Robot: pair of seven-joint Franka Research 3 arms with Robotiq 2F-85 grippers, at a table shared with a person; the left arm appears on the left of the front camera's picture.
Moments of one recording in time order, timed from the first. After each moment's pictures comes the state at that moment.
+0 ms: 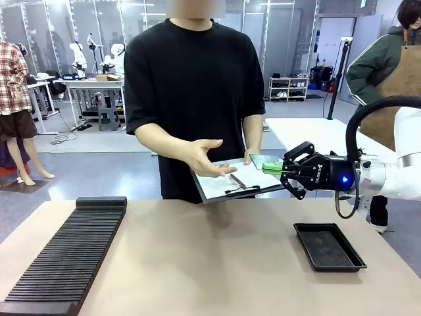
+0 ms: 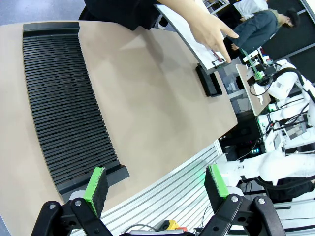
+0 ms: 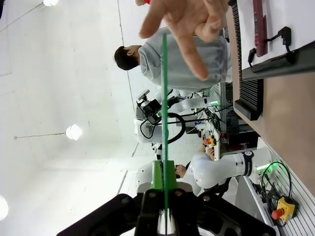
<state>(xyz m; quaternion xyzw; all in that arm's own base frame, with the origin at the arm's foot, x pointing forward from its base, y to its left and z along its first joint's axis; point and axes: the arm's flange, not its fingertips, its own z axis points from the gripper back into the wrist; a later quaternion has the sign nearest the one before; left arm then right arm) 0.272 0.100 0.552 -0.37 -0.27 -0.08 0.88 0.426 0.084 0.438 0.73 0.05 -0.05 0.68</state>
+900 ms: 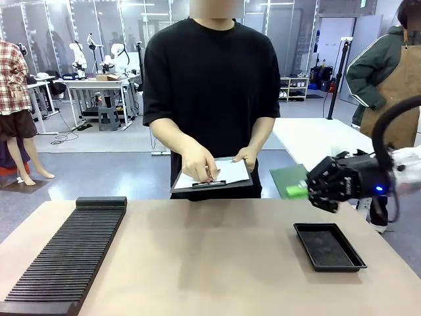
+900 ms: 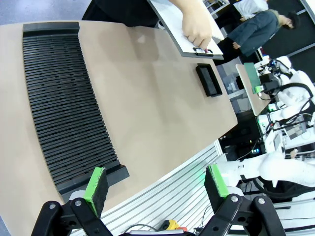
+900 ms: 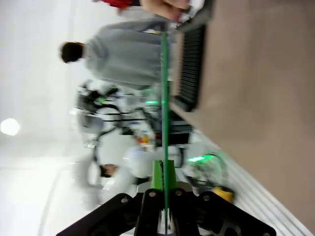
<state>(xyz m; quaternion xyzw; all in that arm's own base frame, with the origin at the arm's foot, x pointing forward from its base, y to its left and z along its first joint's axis) 0.272 0.100 0.552 -0.37 -0.27 -0.08 0.88 0.377 0.034 0.454 0.59 -0.03 0.02 0.81</state>
